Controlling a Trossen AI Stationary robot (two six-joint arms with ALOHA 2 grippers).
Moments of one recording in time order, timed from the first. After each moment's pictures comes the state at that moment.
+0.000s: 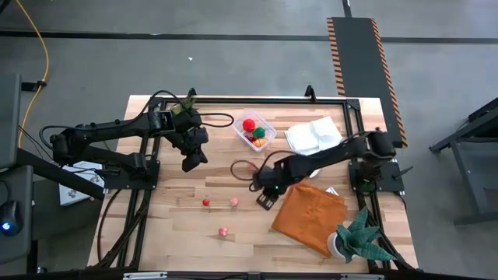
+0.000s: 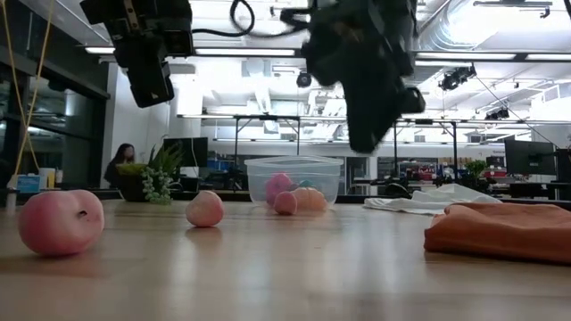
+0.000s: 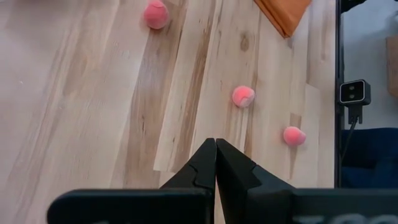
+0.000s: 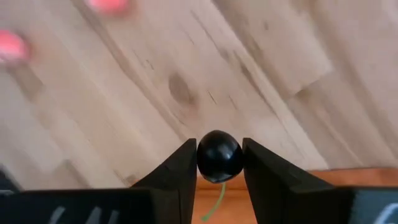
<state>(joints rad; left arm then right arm) 0.46 1.13 0.87 -0.81 0.48 -0.07 0.19 1.85 1.41 -0.83 -0.07 0.86</state>
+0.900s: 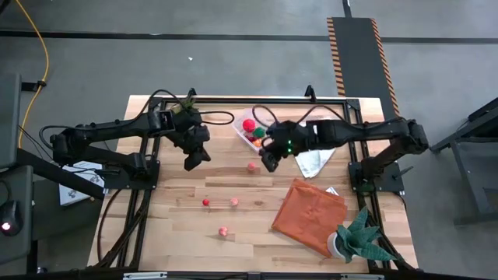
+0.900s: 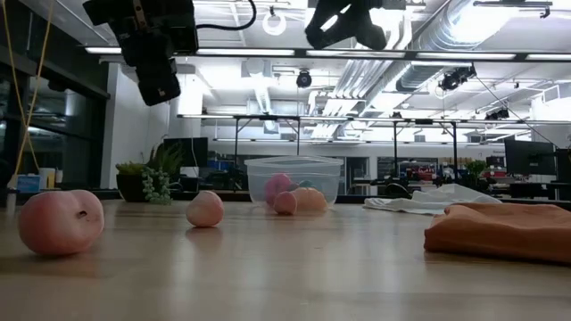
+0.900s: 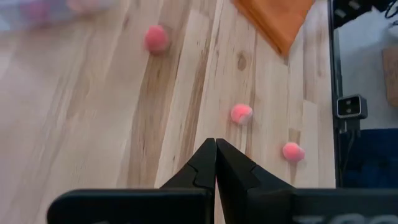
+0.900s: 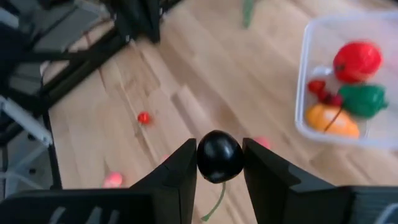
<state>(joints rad) 0.46 1.13 0.87 -0.74 0.48 -0.09 0.01 1.51 1.41 -0.64 0.10 0.63</state>
